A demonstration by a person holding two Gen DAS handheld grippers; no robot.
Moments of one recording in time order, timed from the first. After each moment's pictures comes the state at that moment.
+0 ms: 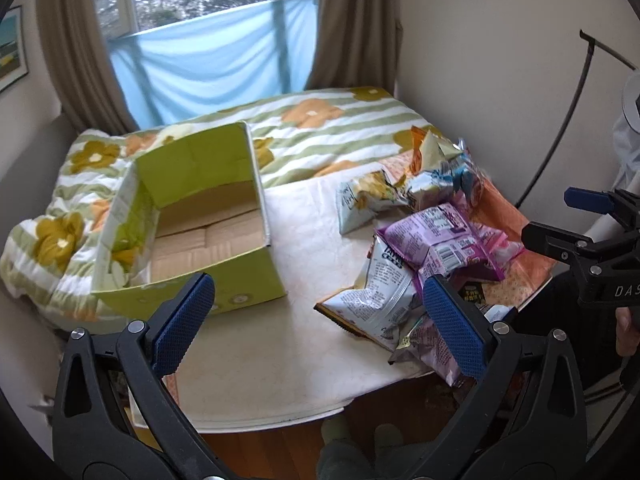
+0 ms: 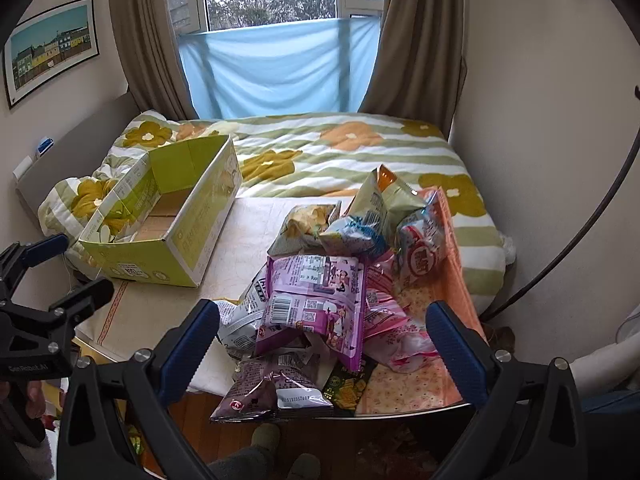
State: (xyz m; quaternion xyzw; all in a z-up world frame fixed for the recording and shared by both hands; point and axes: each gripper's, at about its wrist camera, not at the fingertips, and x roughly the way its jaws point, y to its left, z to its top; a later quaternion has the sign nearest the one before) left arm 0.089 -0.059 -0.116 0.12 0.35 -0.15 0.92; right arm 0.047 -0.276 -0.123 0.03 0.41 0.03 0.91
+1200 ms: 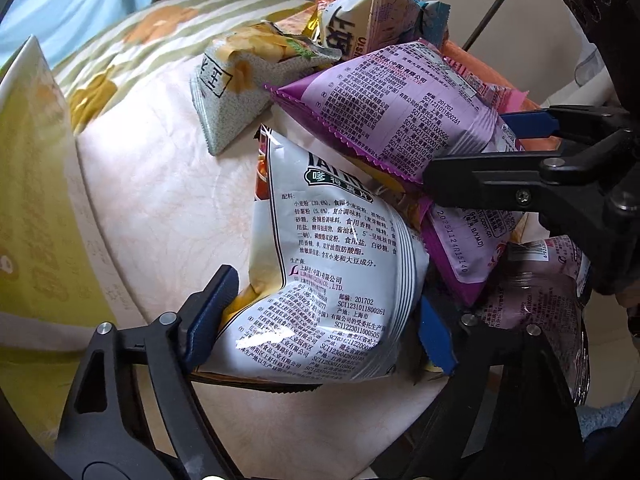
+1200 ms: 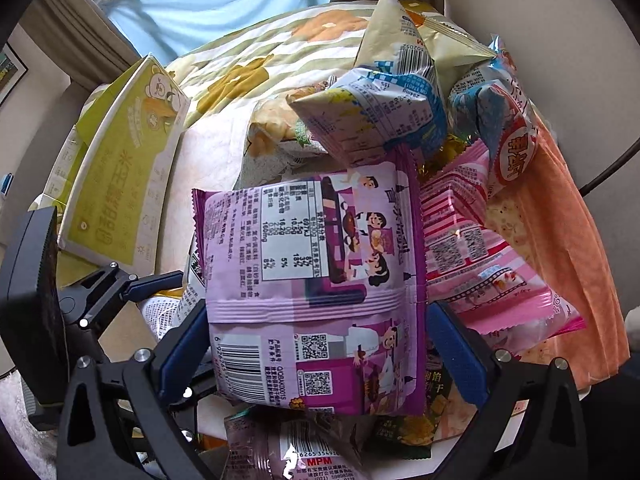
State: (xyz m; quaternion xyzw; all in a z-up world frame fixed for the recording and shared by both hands) left arm 0.200 -0.121 -0.286 0.16 0.52 -0.38 0.75; right arm 0.150 -0.274 -0.249 0.14 0.56 0.01 0.82
